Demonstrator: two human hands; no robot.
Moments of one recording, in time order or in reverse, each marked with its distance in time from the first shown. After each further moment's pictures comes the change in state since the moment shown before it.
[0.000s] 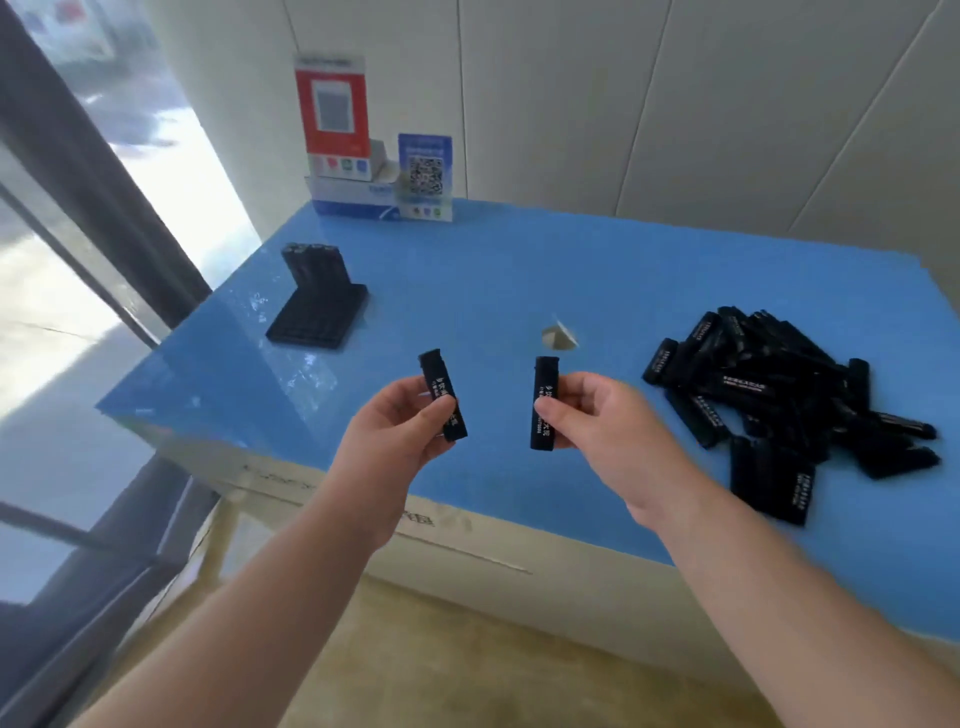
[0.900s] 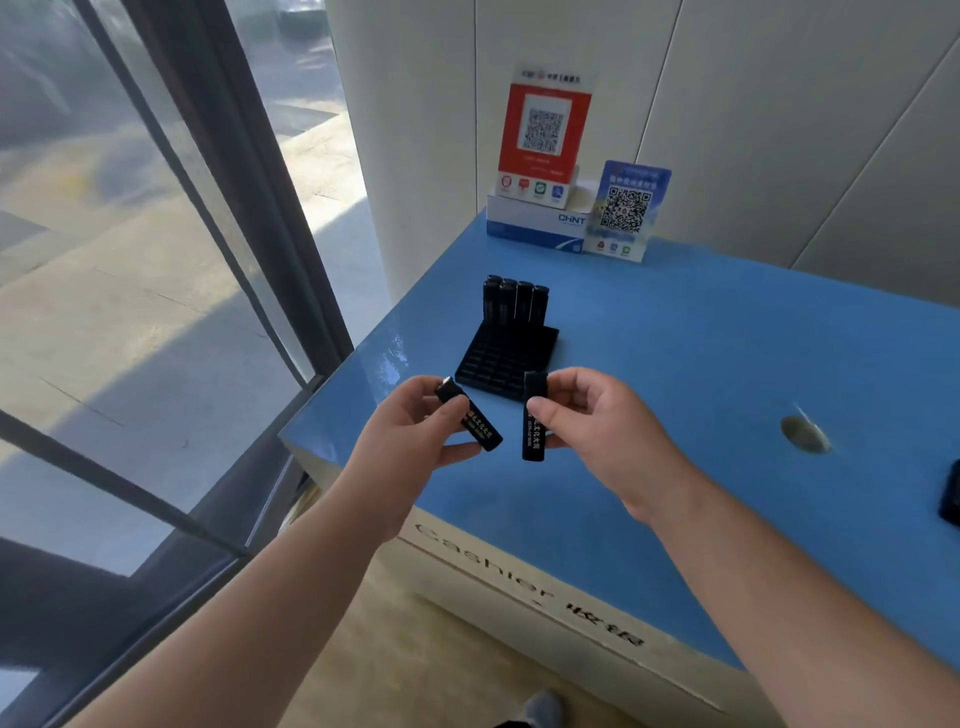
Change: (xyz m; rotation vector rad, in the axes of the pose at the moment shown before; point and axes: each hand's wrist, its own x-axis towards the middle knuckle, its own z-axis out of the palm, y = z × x) left_hand 0.096 0.070 -0.208 0.087 0.097 0.045; right_hand 0.132 -0.049 0.226 -0.043 -0.180 -0.105
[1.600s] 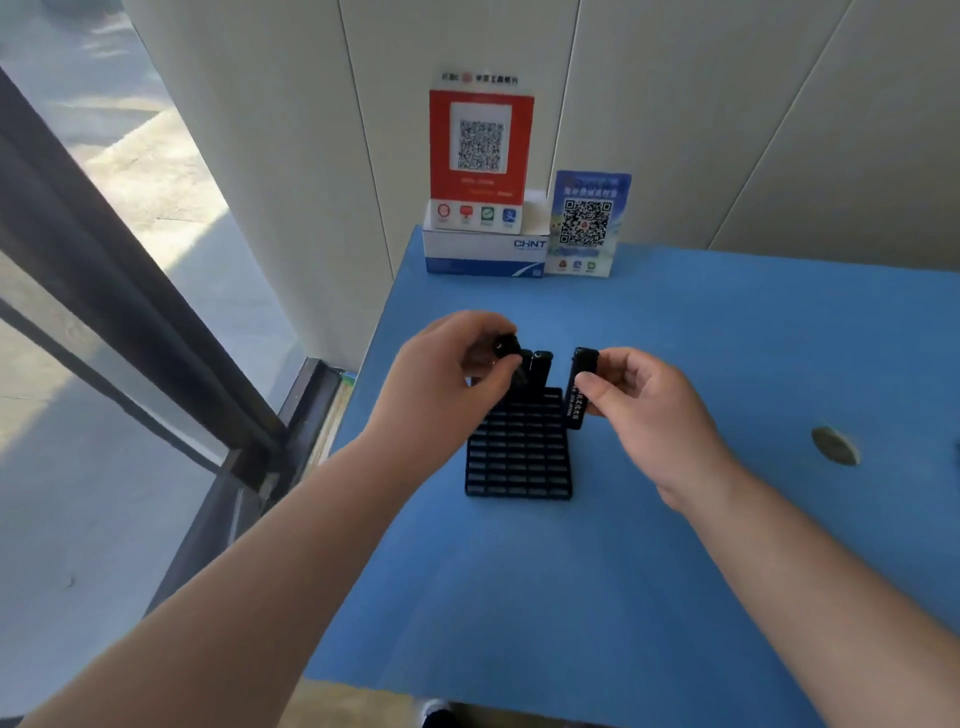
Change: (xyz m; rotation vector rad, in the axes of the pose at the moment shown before) left_hand 0.181 0.074 0.005 0.578 -0.323 0.567; right_hand 0.118 -0.013 0.004 -0.056 0.525 0.036
